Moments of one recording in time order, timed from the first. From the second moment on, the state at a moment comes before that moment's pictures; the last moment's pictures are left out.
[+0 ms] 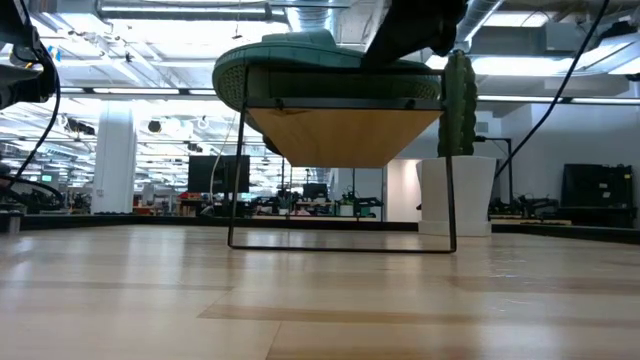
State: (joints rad) left arm -1.10 0.48 0.86 -0.75 -1.05 -0.35; right arm 0.36 1.59 1.23 -0.51 0.54 0.38
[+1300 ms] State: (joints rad) left arm -1.10 0.50 0.86 -0.75 -1.03 -0.36; right arm 0.33 1.59 1.29 -0.65 0.60 0.32
